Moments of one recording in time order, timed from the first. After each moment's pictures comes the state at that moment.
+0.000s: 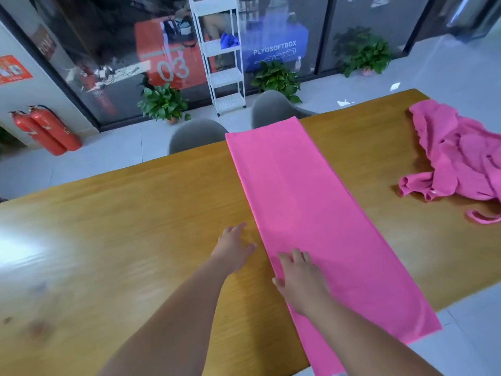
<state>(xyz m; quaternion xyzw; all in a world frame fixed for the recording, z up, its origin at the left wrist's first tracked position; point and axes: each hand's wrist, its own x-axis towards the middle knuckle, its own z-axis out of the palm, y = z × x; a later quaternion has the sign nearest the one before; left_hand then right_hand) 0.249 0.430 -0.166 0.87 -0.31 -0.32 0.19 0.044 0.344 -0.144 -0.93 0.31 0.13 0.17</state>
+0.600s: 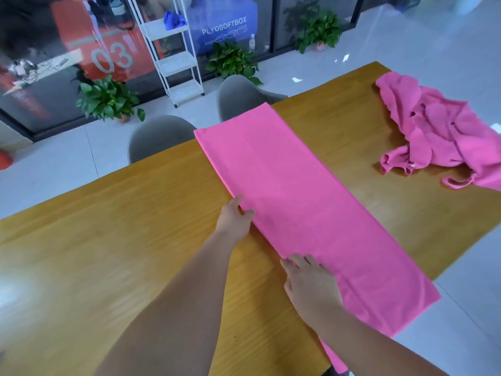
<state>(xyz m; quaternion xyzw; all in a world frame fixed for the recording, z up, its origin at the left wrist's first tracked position) 0.309 0.342 -0.179 0.83 -0.28 -0.37 0.31 0.053 0.365 -0.150 -0.91 0.39 0.07 0.09</state>
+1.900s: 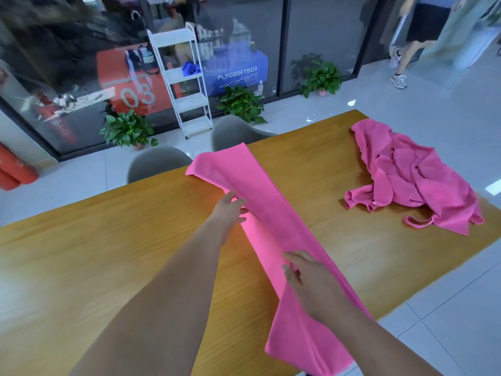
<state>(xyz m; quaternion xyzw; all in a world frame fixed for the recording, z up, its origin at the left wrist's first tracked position) 0.241 0.265 -0.080 0.69 -0.13 -0.46 0.54 -0.039 0.263 -0.080 -0.86 0.39 -0.02 0.32</state>
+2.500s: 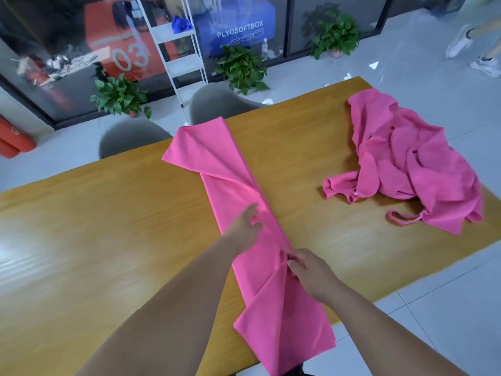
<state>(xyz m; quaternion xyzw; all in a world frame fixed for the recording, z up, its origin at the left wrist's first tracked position) 0.105 0.192 -0.141 0.79 -0.29 -0.43 0.32 -0.121 0.128 -0.171 -0.76 0.40 0.05 0.50</state>
